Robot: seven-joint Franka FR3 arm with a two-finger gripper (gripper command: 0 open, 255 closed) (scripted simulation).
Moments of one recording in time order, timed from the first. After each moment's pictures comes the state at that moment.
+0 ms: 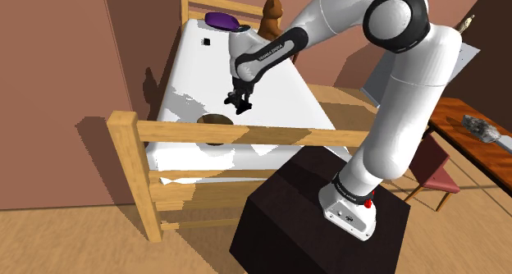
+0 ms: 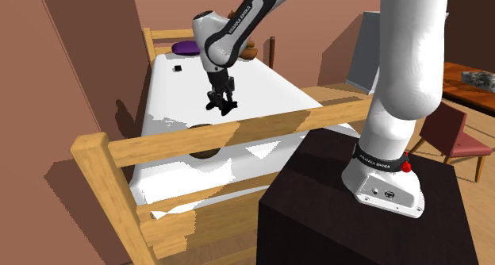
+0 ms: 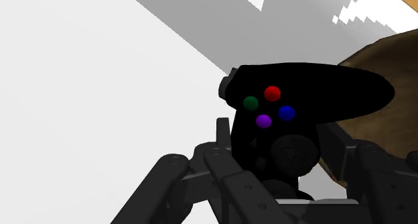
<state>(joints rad) 0.08 0.27 -0.02 -2.12 -0.28 2.32 0.26</state>
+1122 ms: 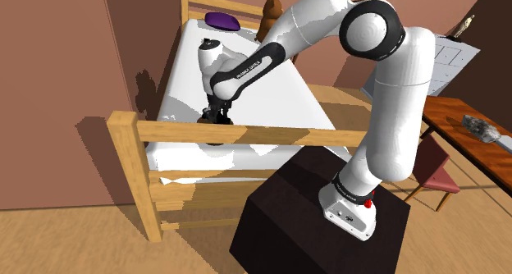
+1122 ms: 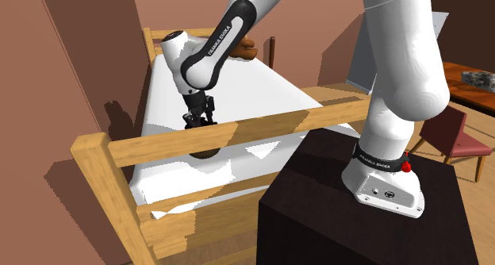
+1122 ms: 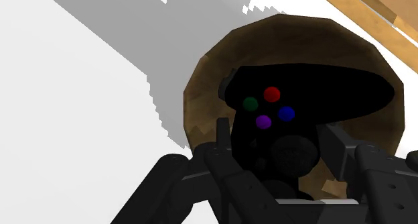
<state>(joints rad) 0.21 0.43 0.04 -1.99 -0.29 2.31 0.47</state>
